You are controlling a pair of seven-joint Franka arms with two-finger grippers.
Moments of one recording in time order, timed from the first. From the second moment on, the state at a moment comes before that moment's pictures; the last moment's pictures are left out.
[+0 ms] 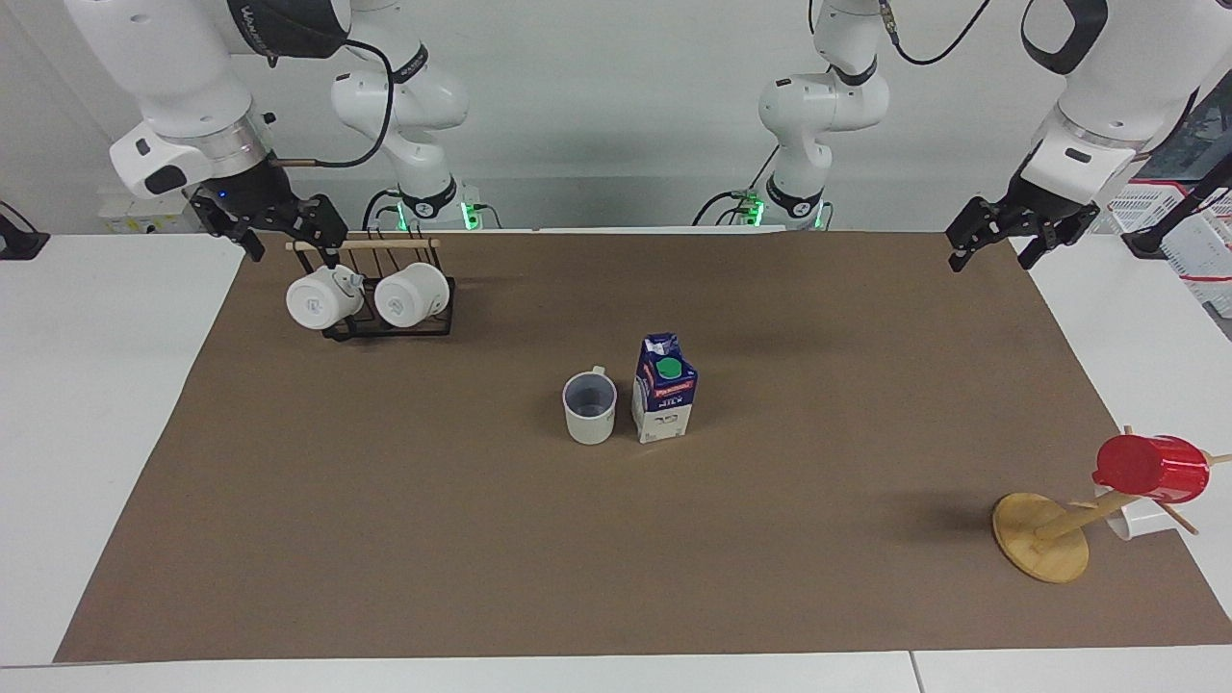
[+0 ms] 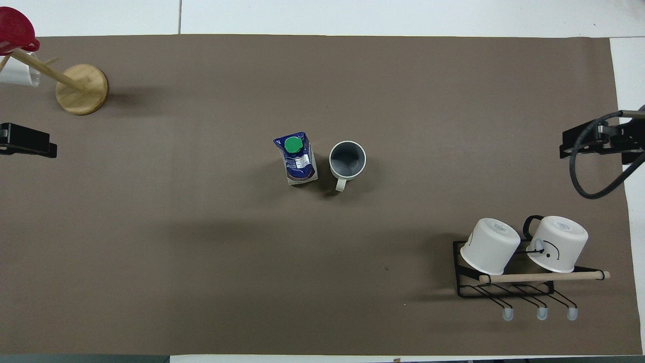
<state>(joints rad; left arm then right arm) 0.00 -0.03 -0.01 -1.60 -0.01 1.57 0.05 0.00 -0.01 0.01 -1.57 -0.02 1.50 0.14</state>
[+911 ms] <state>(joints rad) 0.01 -0.03 -0.03 -1.57 -0.01 1.54 0.06 0.00 -0.01 0.01 -1.57 -0.02 1.50 0.14</state>
